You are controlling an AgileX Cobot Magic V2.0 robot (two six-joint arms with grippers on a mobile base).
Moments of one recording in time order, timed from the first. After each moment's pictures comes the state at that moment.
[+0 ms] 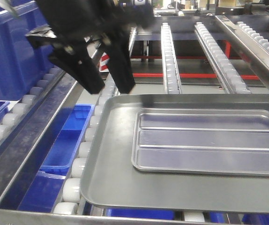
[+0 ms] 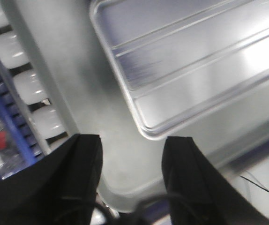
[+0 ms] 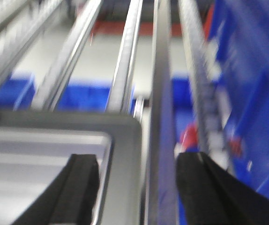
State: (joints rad) left arm -0.77 1.65 -1.32 -0.11 0.84 -0.20; right arm 0.02 0.29 -0.33 -0.04 0.41 0.11
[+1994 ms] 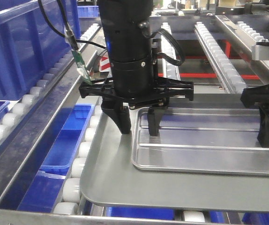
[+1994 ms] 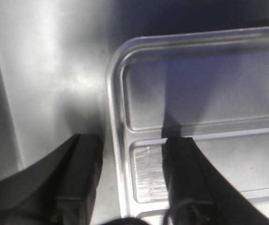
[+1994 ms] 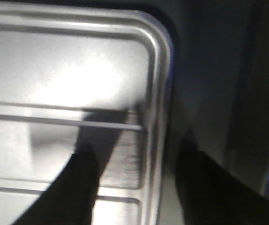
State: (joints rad) left arm -0.85 2.05 -1.59 0.14 0.85 -0.68; right arm 0.17 1.59 -0.87 -0.03 0.61 0.28
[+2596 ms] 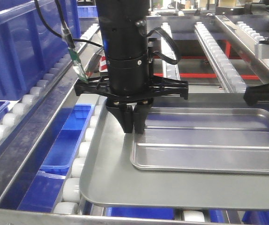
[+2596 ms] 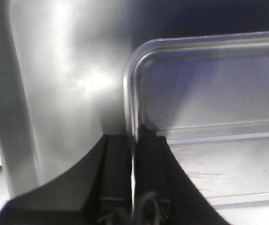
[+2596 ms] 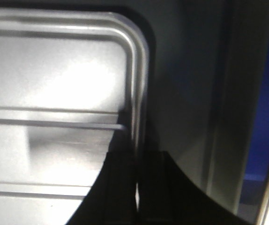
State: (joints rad) left arm -0.85 2.05 -1.59 0.15 0.88 -0.70; right arm 0.16 1.59 -0.88 -0.04 0.61 0.28
